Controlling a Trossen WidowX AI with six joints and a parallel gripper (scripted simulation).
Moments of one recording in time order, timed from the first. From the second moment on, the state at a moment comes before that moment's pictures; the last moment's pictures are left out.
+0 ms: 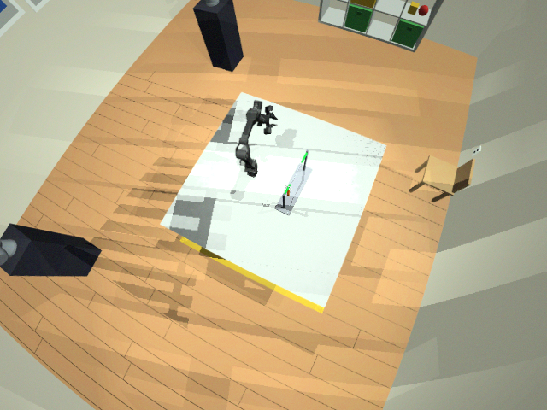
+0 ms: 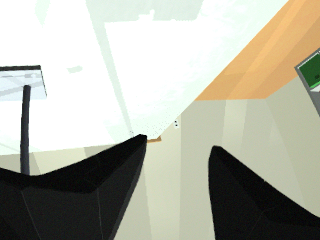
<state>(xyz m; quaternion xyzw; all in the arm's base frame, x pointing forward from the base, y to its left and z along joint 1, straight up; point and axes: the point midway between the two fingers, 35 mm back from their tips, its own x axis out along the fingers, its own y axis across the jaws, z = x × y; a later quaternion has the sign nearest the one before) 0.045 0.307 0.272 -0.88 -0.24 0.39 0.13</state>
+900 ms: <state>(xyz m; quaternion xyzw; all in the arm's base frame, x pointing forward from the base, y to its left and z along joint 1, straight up) 0.197 0.212 0.213 -0.71 0.05 0.45 0.53</state>
